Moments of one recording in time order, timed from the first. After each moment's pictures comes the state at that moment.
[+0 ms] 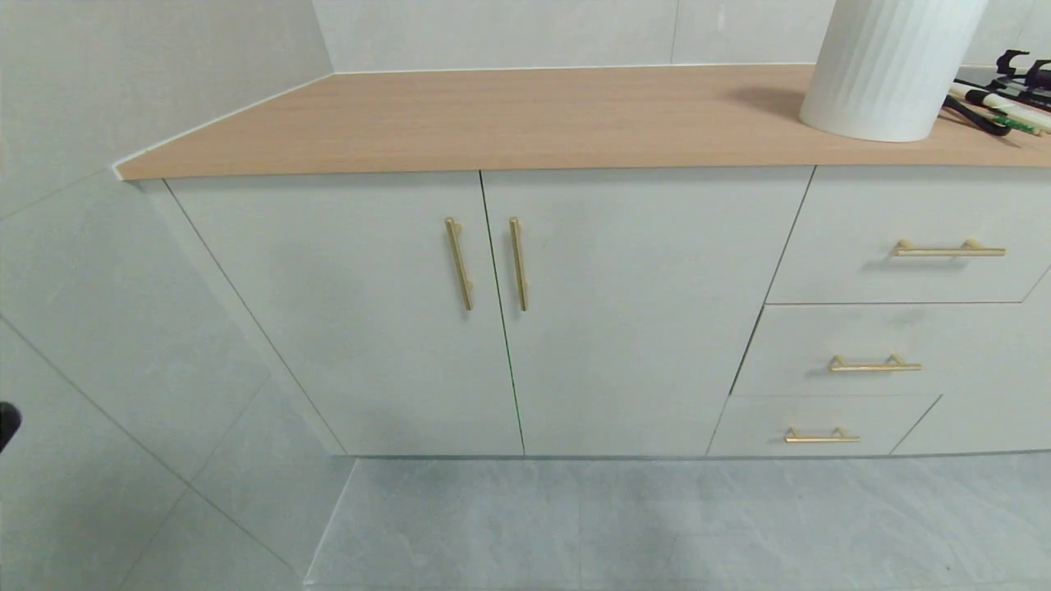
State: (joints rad) left arm -0.29 0.57 -0.42 -0.22 0.41 -0.04; right arm 0.18 0.39 -0.23 -0.22 -0.17 0.03
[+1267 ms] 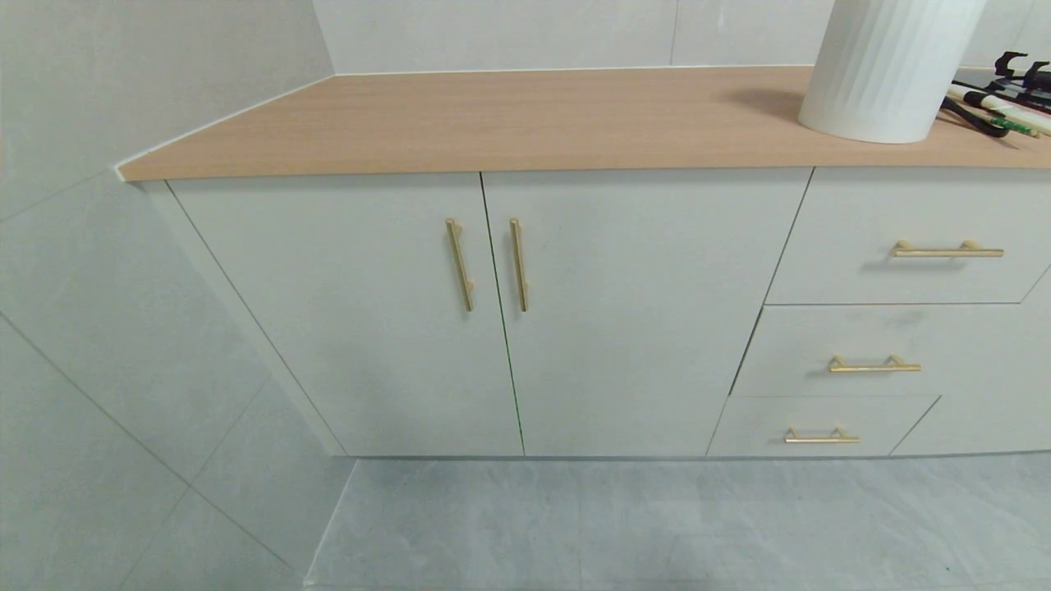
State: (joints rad) left arm 0.01 0.01 -0.01 -0.02 0.17 0.01; right arm 0.00 0.00 0.00 -0.05 -0.19 0.00
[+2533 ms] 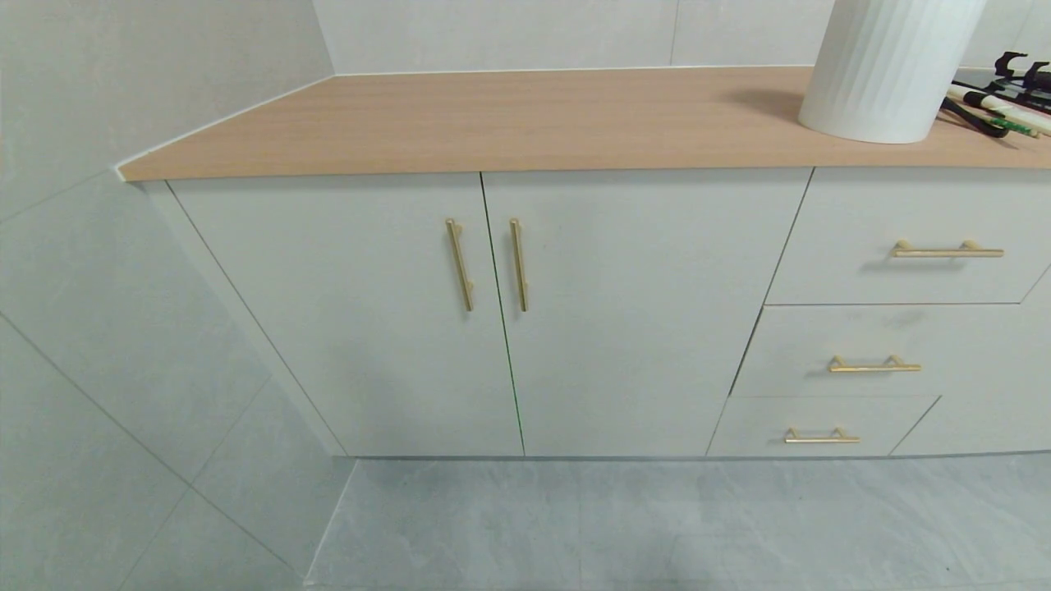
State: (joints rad) left arm 0.01 0.00 0.00 0.00 0.01 0.01; right arm 0.00 0.00 0.00 0.00 -0.02 -0.01
